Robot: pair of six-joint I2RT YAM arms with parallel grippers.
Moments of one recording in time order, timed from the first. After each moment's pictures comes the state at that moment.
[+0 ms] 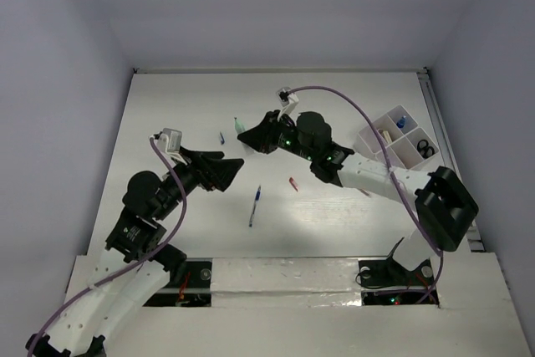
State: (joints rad) left arm -0.52 0.46 0.63 -0.13 0.18 -0.60; right arm 0.84 1.58 1.08 0.45 -0.19 0.66
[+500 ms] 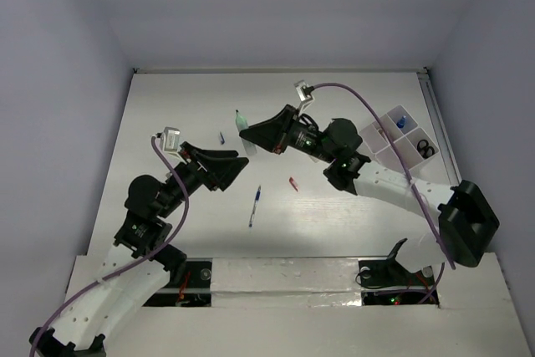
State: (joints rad) left arm -0.52 0.49 0.54 0.15 0.30 -0.80; right arm 0.84 1.43 0.98 0.80 -0.36 0.92
